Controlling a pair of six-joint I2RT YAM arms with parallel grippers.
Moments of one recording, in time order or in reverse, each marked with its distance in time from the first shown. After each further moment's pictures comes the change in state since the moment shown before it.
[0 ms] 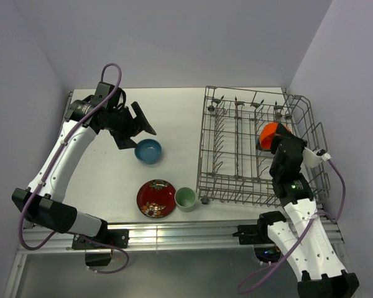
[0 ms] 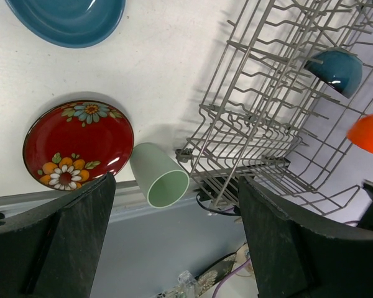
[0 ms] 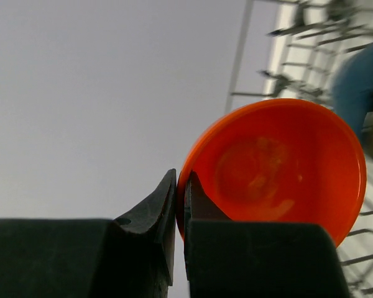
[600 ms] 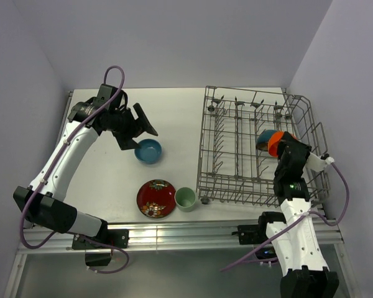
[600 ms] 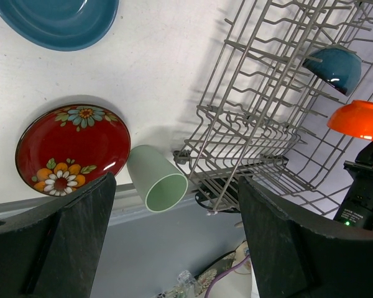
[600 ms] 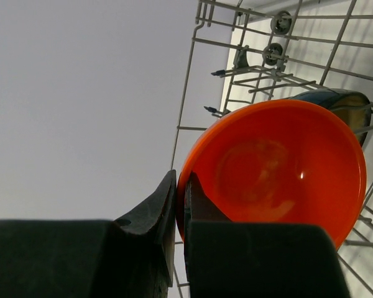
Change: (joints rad) left arm 0.000 -0.003 -0.052 0.057 0.025 0.000; right arm -0.263 0.008 -0.159 0.083 -0.170 -0.108
